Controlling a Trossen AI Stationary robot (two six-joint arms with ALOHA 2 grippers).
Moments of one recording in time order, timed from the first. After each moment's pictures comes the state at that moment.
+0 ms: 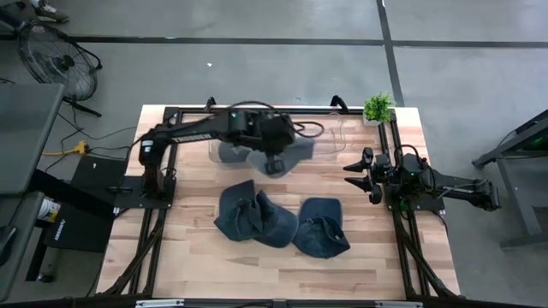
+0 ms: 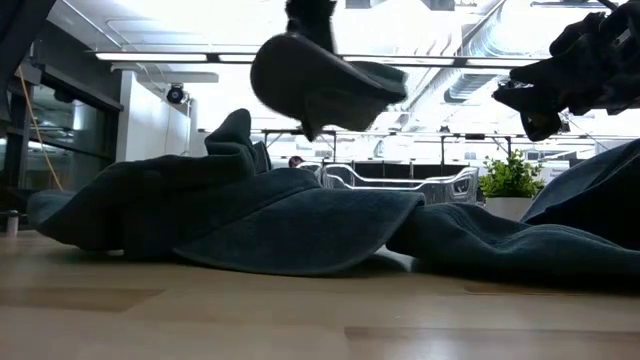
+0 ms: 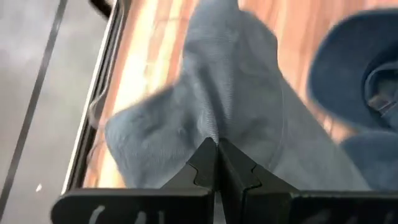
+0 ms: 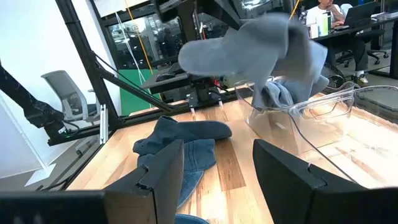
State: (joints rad) left arm 0.09 1.89 2.10 -1.22 -0.27 0.00; right arm -0.18 0.03 0.02 0.04 -0.17 0.26
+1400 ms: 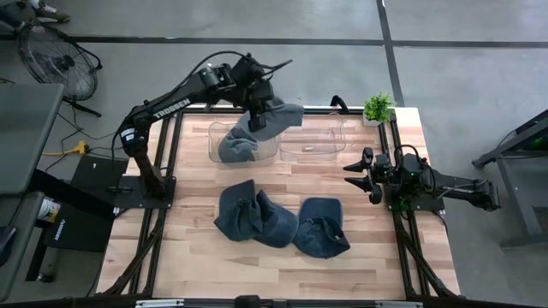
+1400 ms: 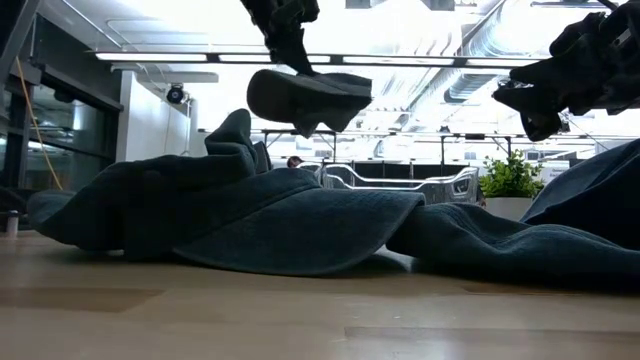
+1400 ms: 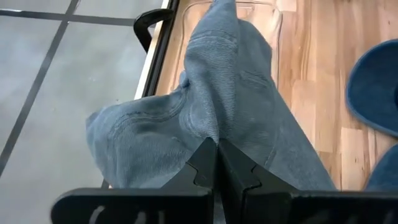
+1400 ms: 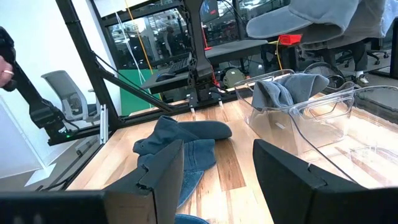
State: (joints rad) left arm 0.48 1.74 1.93 -1.00 0.09 0.32; right arm -0.18 0.03 0.02 0.04 -0.17 0.26
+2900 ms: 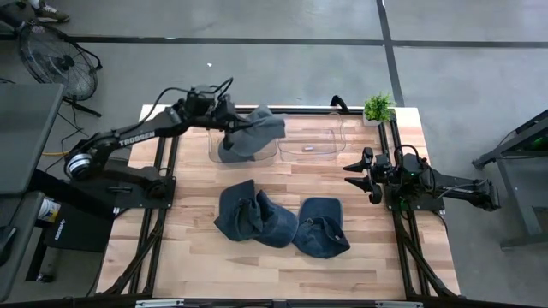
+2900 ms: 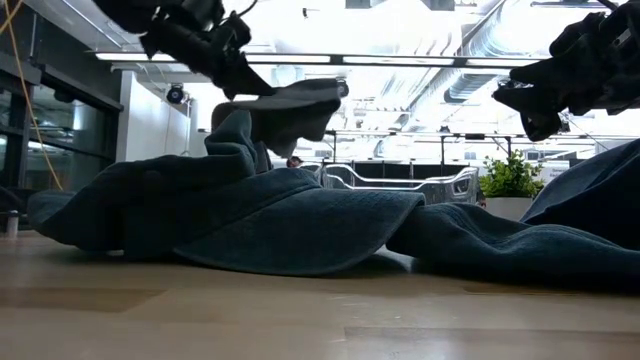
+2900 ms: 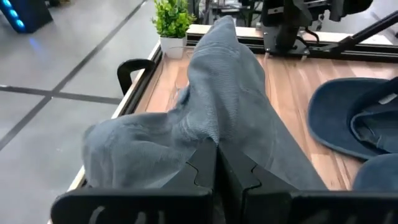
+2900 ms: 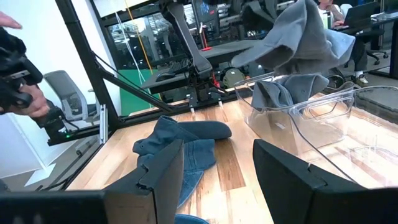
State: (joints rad) left arm 0.64 1.21 0.89 -0.09 0.43 0.24; right arm -0.18 0.03 0.02 0.04 -0.17 0.26
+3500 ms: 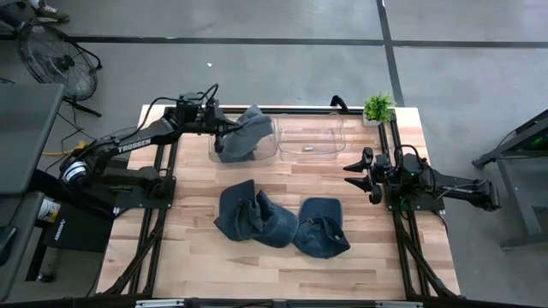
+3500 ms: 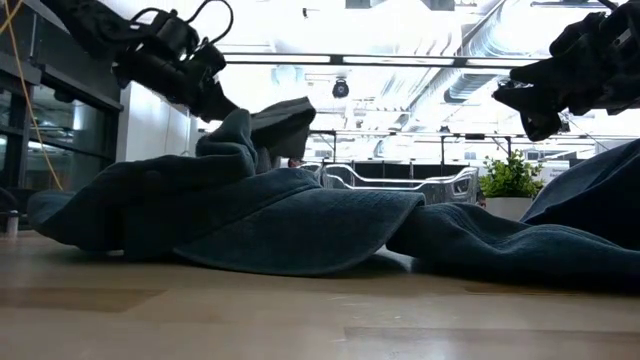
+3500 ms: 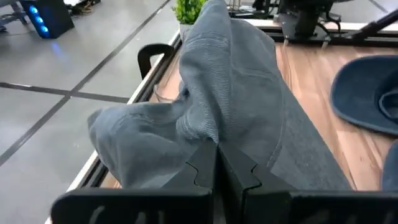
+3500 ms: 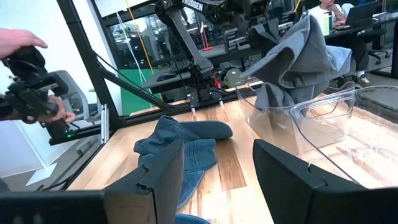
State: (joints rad) left arm 0.77 1.13 0.65 0.09 0.50 0.29; right arm -0.18 0.03 0.02 0.04 -0.17 0.26
